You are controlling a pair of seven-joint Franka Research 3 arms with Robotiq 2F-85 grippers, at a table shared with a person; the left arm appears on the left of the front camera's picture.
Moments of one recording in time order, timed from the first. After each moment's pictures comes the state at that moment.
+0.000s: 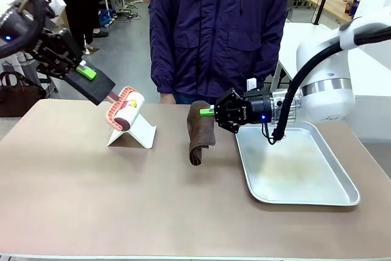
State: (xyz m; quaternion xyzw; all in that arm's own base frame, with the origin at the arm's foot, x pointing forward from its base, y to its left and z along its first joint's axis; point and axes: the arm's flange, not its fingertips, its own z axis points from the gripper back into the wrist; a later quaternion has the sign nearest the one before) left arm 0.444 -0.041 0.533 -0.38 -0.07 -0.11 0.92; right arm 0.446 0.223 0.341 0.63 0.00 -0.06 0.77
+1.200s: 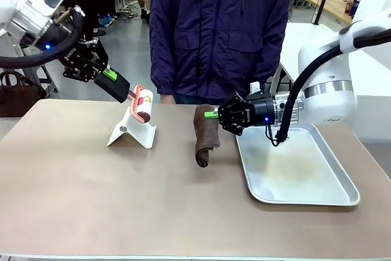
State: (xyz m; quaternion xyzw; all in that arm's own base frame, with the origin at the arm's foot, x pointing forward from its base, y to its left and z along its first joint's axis) left arm 0.485 -0.072 0.497 -0.34 -0.12 0.01 0.93; right arm 0.450 0.215 0.332 0.63 0.00 -0.07 0.78
